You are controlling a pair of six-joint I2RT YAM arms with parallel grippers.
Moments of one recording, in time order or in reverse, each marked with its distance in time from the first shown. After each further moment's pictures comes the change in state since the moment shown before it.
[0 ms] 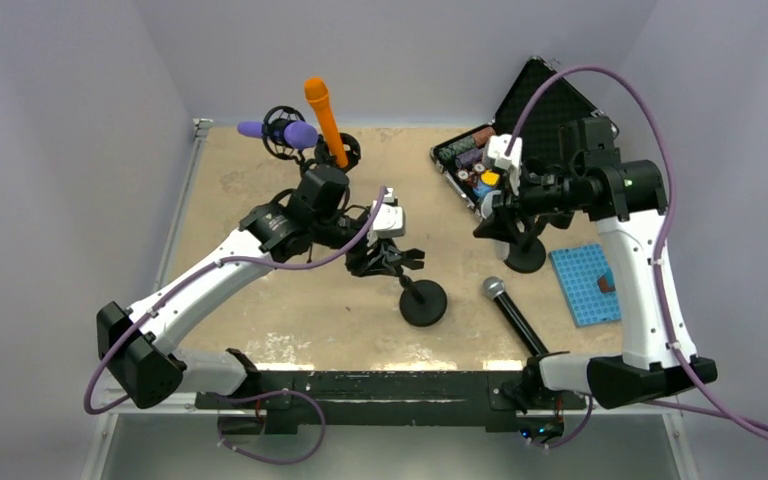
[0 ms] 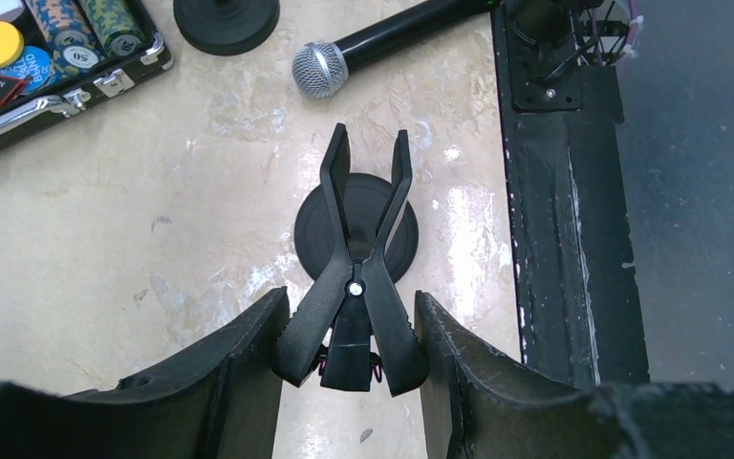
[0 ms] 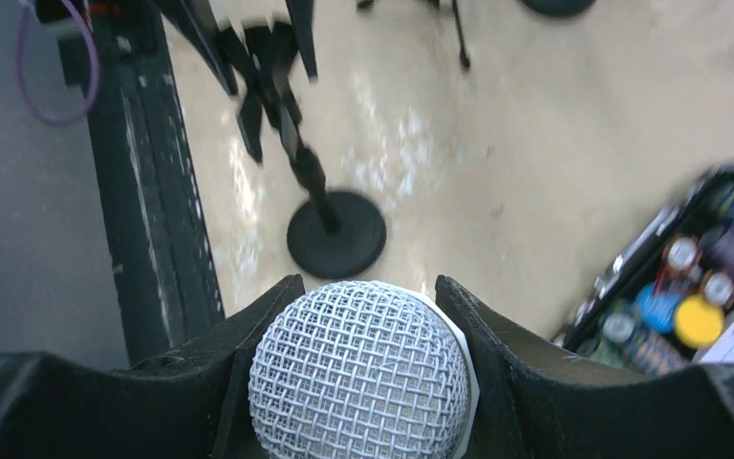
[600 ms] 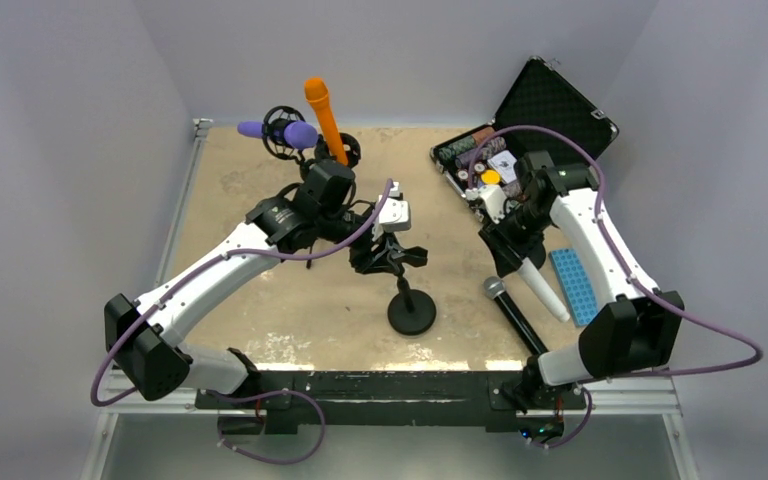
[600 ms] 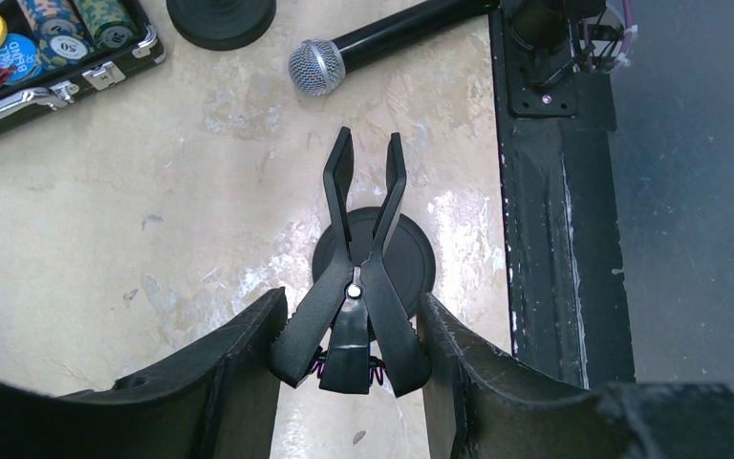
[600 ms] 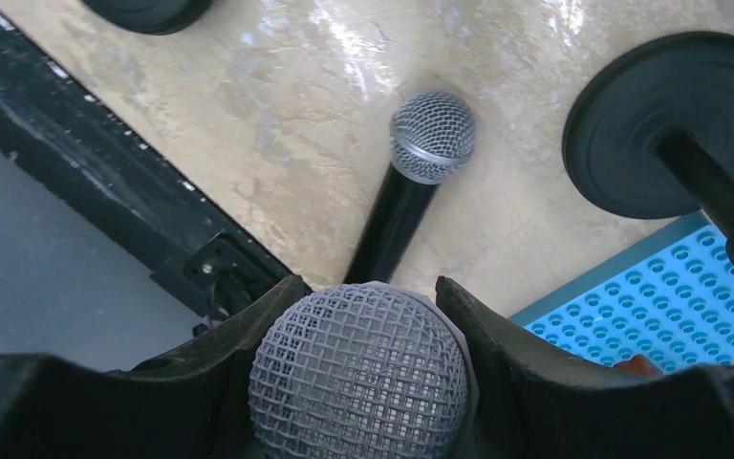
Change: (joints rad) left arm -0.002 0.052 0.057 -0.027 0.001 -0.029; right arm 0.000 0.134 -0.380 -0.046 0.610 0.188
